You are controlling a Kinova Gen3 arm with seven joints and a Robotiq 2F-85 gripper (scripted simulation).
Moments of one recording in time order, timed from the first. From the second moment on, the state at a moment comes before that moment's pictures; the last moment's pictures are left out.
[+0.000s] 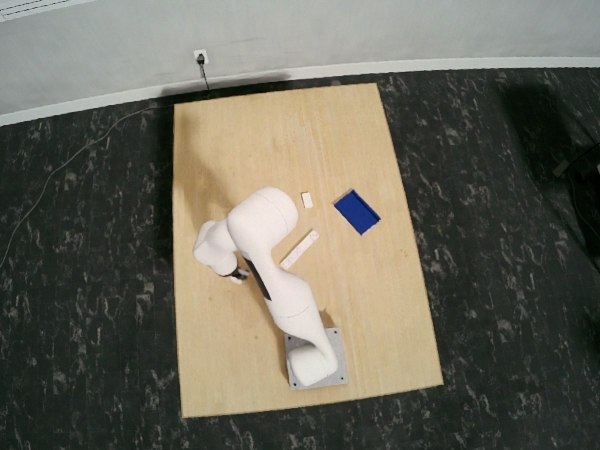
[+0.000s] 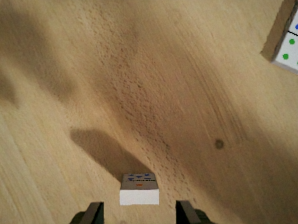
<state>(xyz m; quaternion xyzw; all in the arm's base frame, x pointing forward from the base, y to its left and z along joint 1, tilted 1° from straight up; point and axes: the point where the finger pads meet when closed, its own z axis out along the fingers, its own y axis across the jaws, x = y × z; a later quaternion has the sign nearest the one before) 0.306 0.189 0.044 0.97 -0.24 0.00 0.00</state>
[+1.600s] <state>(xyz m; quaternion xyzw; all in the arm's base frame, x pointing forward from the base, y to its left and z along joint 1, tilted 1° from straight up) 0.305 0.189 0.019 0.97 -0.24 0.00 0.01</state>
